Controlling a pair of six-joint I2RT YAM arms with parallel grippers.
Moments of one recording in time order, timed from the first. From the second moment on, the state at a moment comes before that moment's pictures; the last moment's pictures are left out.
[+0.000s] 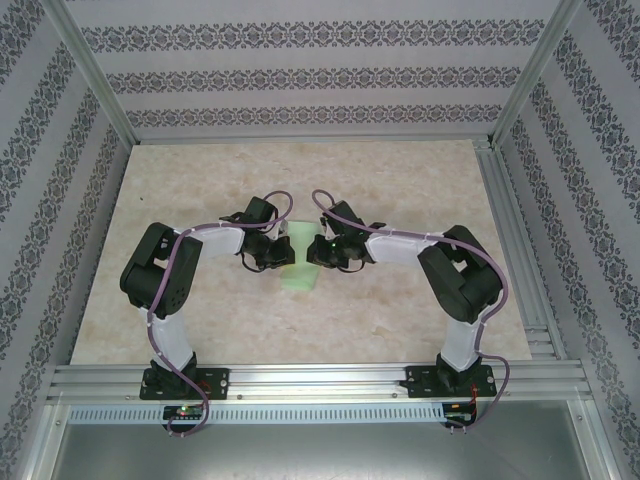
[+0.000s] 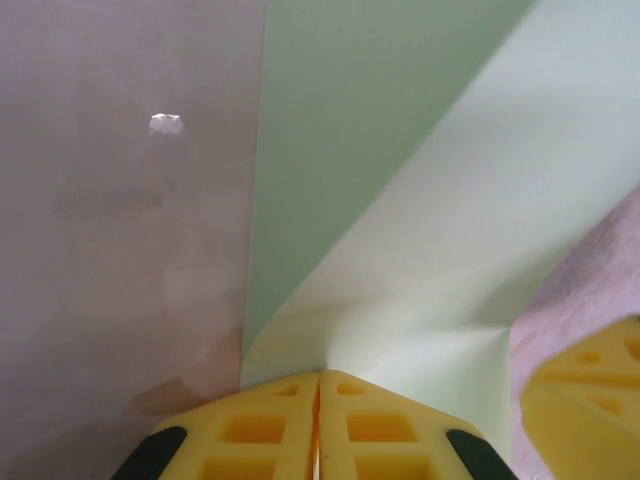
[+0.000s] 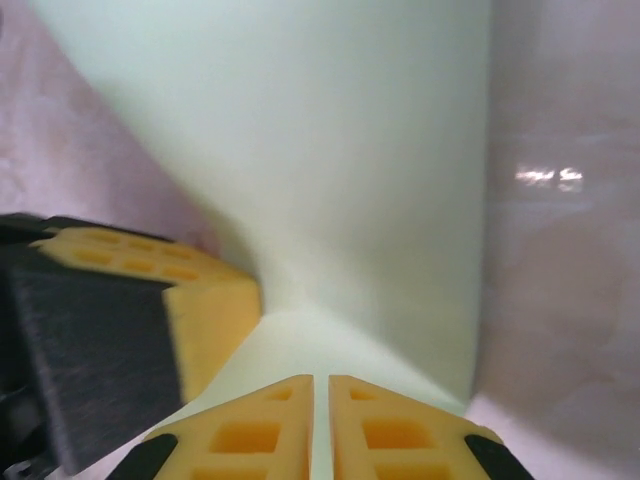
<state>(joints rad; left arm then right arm) -0.43 1.87 1.02 -0.34 0.49 -0.58 0.67 1.85 1.06 -0.17 -0.37 0.77</state>
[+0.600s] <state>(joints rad) -0.43 1.87 1.01 -0.34 0.49 -0.58 0.71 1.85 0.98 -0.15 -0.43 0.78</state>
